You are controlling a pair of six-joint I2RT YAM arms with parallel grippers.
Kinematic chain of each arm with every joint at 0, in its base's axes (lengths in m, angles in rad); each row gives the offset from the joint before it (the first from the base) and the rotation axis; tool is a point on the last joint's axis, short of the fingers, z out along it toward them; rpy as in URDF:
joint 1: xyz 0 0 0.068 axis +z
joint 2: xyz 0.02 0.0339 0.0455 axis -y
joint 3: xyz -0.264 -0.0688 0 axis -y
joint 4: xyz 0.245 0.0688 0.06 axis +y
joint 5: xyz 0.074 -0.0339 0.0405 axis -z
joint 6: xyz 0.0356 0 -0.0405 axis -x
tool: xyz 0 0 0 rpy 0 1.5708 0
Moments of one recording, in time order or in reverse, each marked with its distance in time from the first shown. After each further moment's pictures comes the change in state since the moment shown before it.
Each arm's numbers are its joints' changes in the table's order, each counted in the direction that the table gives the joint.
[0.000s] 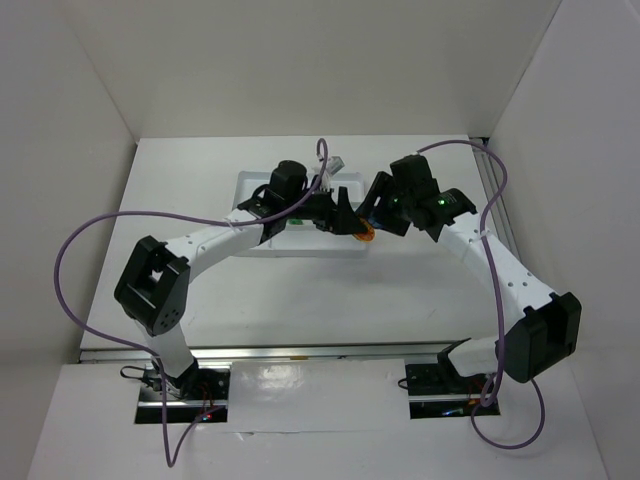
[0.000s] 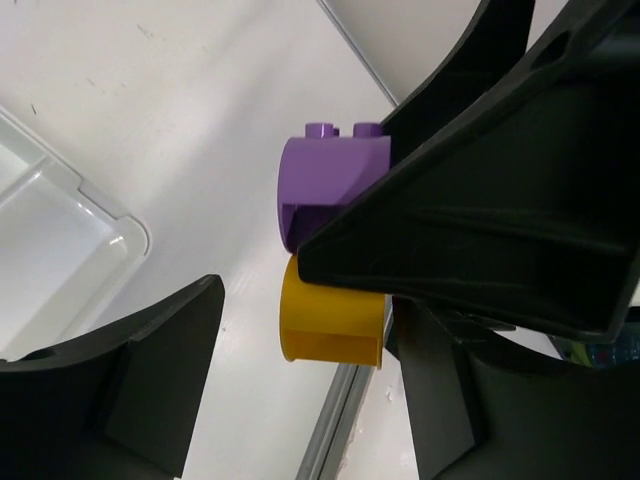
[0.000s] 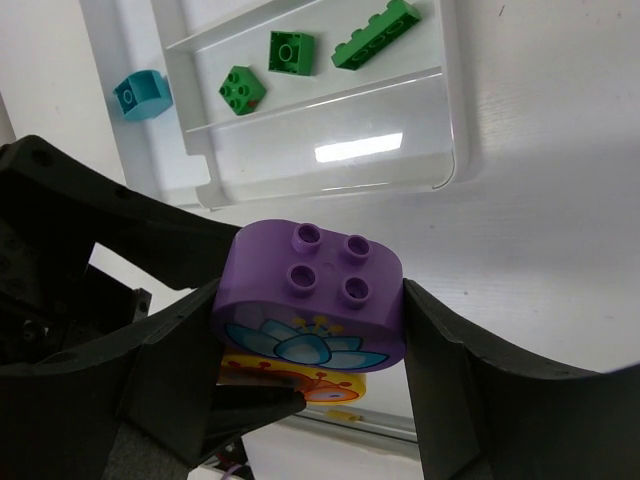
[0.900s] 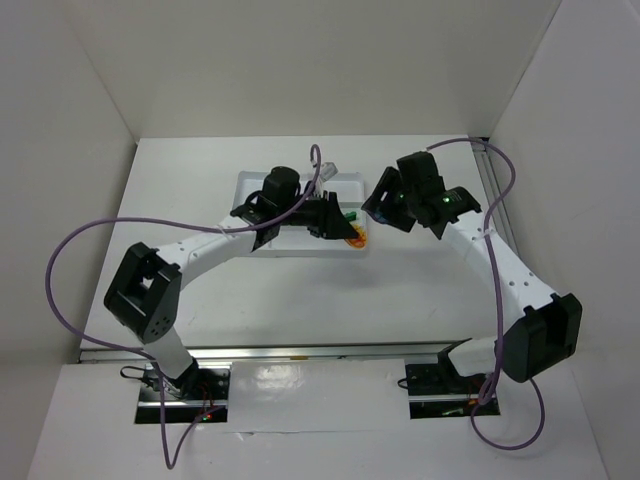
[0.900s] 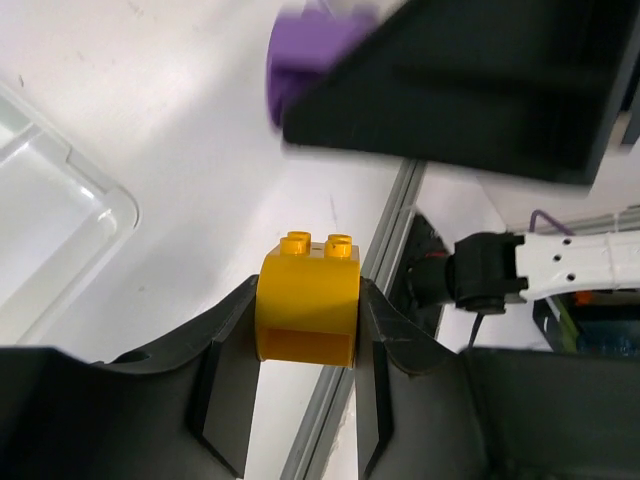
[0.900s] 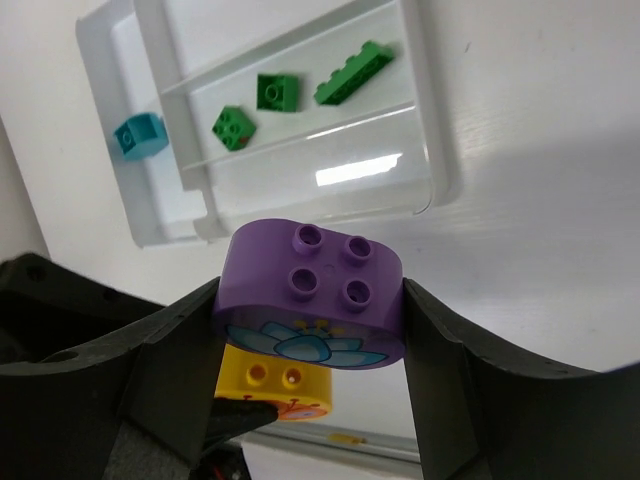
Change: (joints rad) left arm 0.006 0.064 -0.087 -0.053 0.011 0.023; right arm -0.029 0.000 0.004 -0.010 0.023 -0.009
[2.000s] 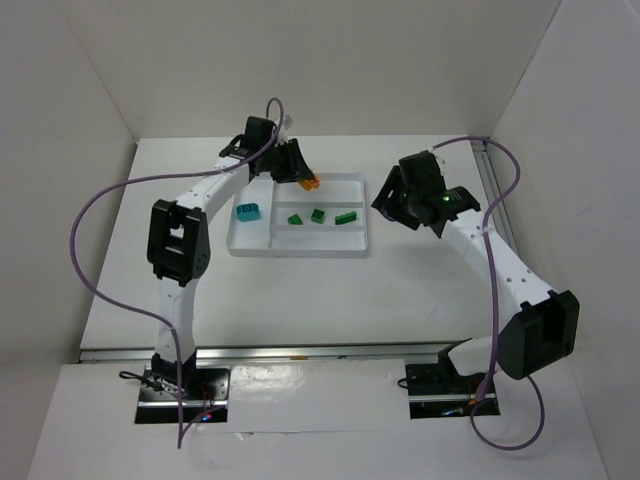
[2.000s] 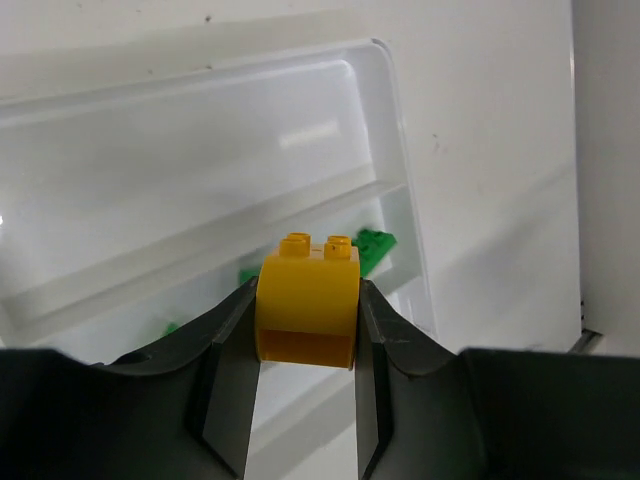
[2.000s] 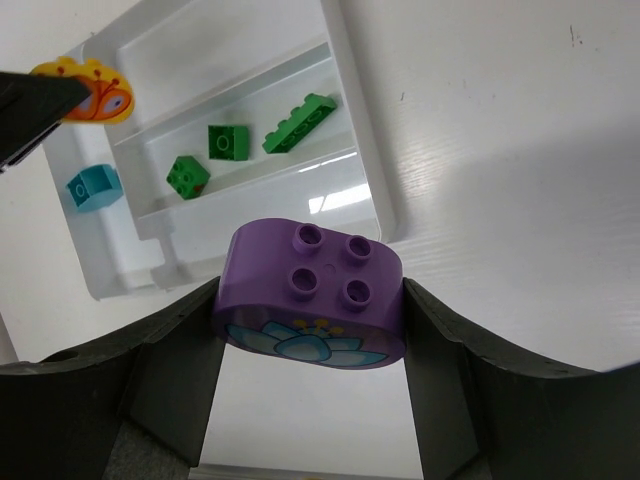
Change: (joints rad) left arm 0.307 -0.430 0.635 0.518 -0.247 -0.071; right arm -0.039 -0.014 -0.017 -0.023 0.118 0.035
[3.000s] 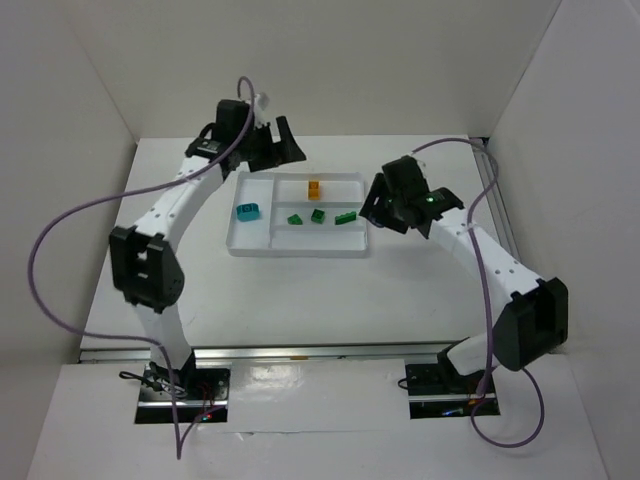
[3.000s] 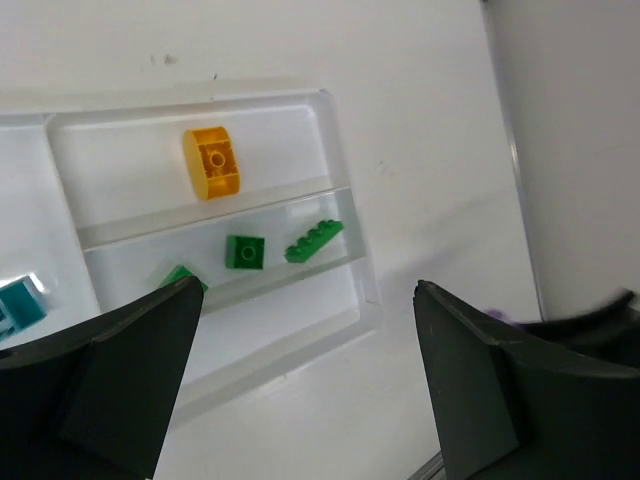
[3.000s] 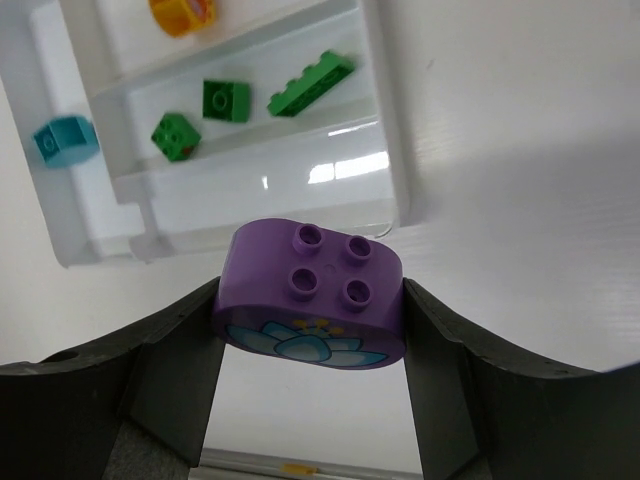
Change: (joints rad) left arm 0.023 0.203 -0.025 0.101 -0.088 0.017; right arm 0.061 -0.042 -0.015 -0.019 -0.008 0.029
